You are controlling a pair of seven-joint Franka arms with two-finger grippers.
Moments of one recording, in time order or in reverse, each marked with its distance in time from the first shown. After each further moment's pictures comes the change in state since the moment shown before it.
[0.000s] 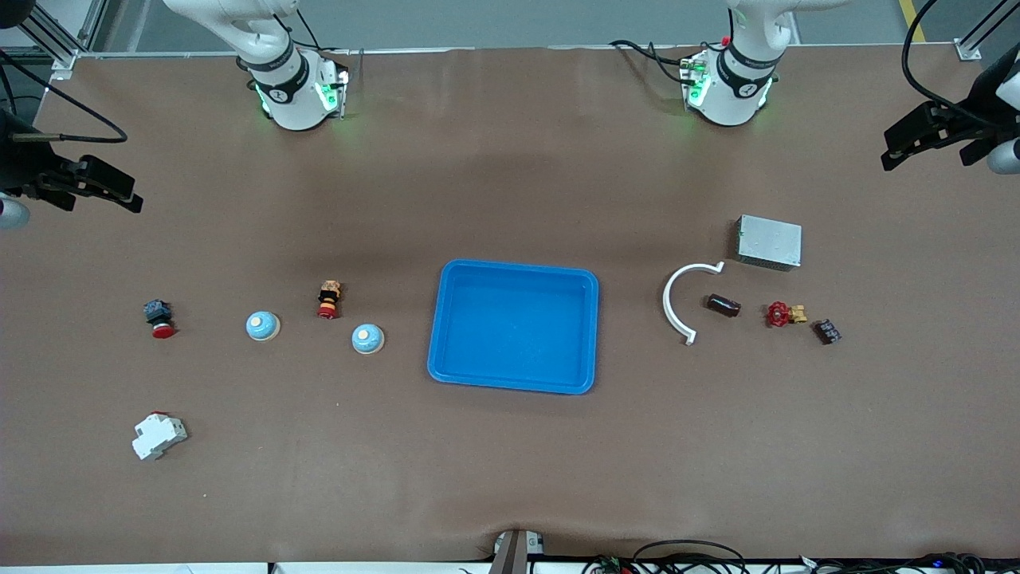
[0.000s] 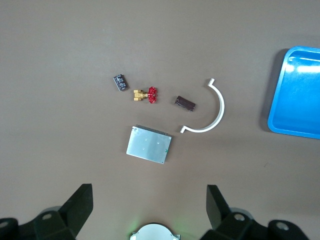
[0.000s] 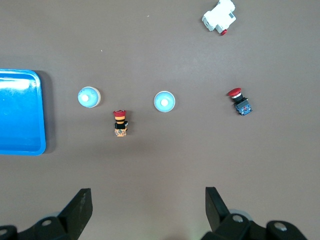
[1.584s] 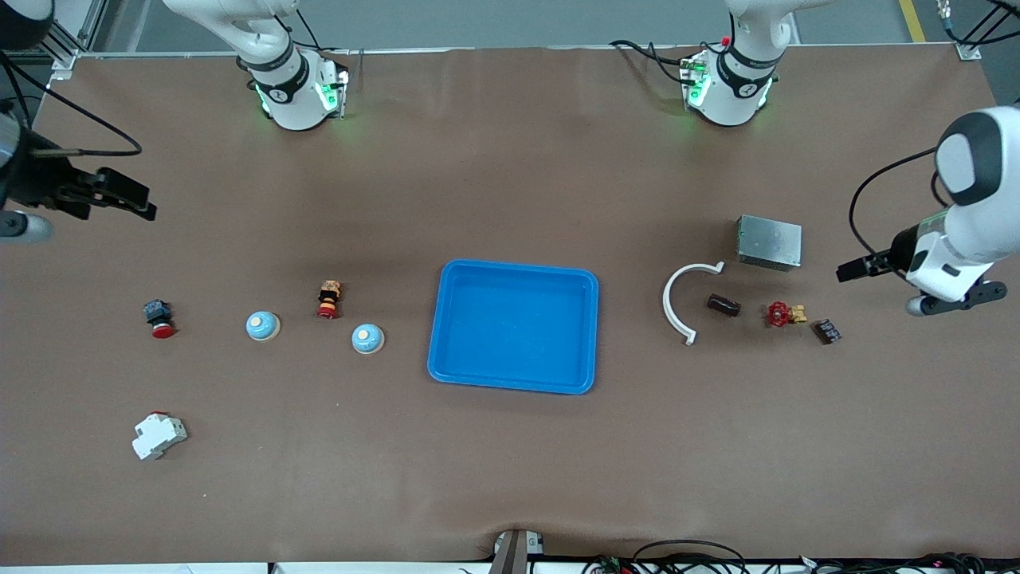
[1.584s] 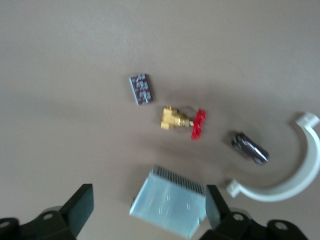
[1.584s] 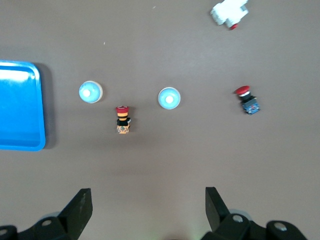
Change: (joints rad) left arm 0.181 0.224 0.027 -0.536 0.002 0.698 -0.007; right arm 0.038 0.057 0.006 0.002 0.003 0.003 0.000
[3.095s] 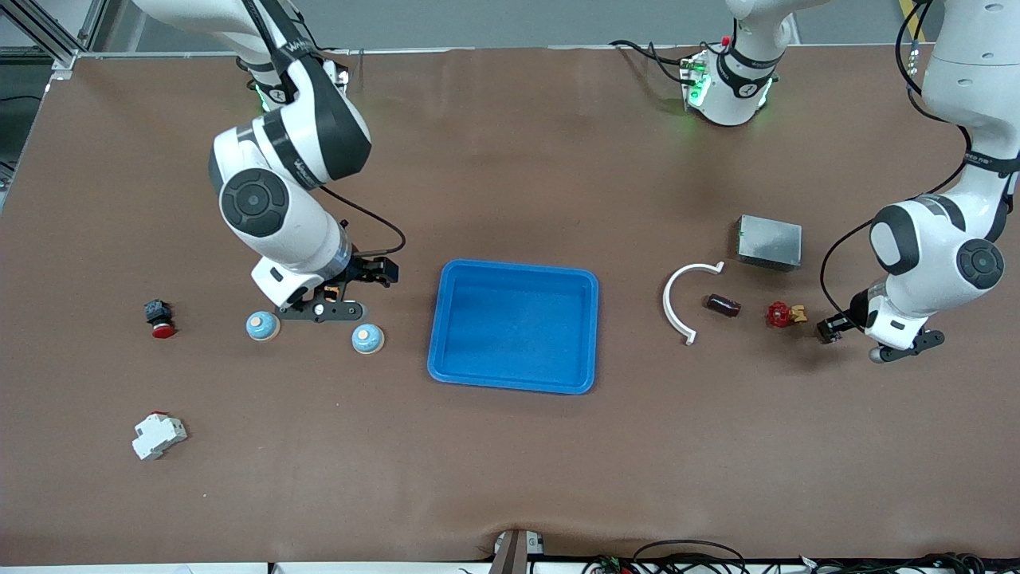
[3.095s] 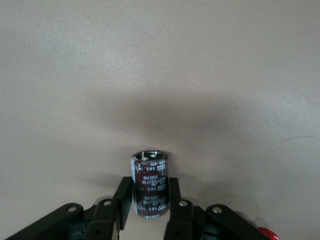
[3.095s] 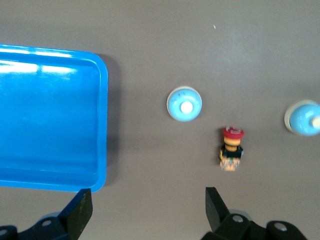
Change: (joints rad) left arm 0.068 0.344 0.004 0.004 0.000 0.446 -0.001; right arm 0.409 0.294 -0.007 -0.133 0.005 0.451 0.333
